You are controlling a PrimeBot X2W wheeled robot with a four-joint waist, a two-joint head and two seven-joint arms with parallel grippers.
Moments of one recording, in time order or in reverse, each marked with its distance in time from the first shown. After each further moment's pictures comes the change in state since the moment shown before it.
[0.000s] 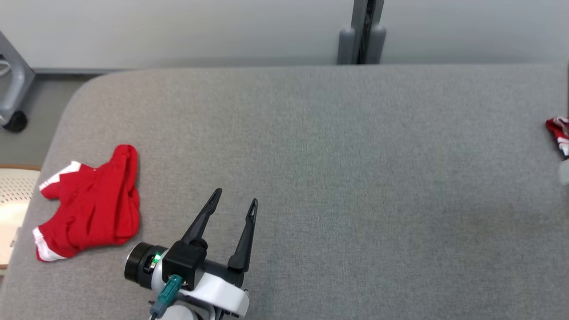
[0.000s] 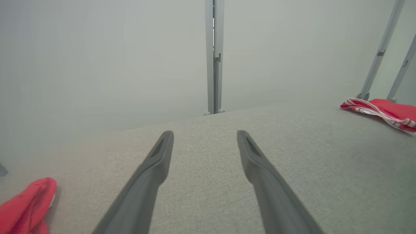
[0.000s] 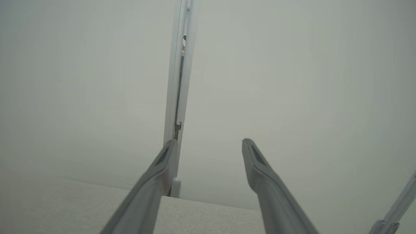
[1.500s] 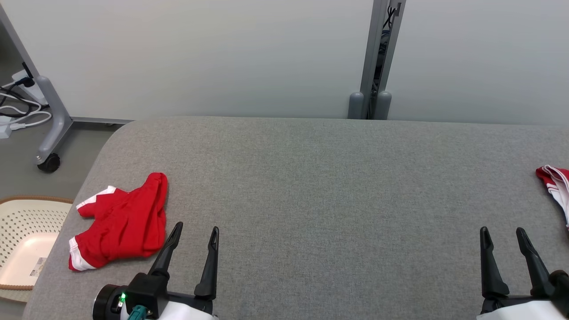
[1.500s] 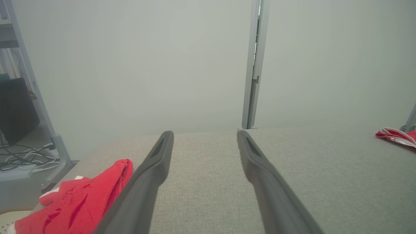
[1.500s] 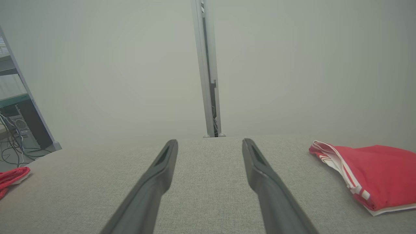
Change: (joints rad) left arm 0.158 0.000 0.150 -0.031 -0.012 -0.010 0.000; right arm 0.539 0.339 -0.017 -0.083 -0.014 0.000 -0.174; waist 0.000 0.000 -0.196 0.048
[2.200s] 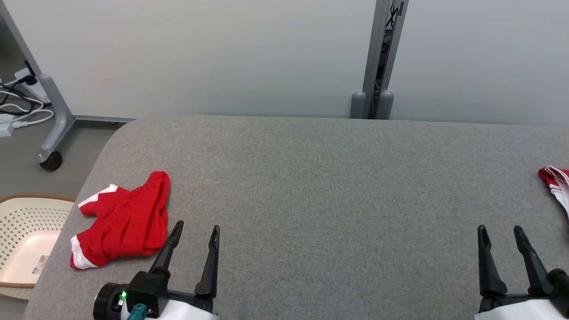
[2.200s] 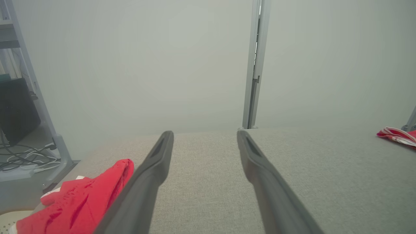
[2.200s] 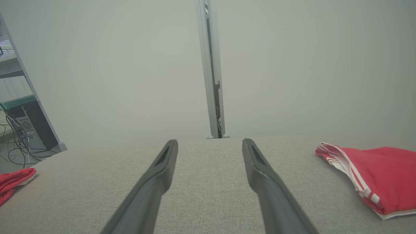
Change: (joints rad) left arm -0.006 0.000 -0.003 0.005 0.002 -0.001 0.000; right arm -0.005 0.000 0.012 -0.005 0.009 0.000 0.000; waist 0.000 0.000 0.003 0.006
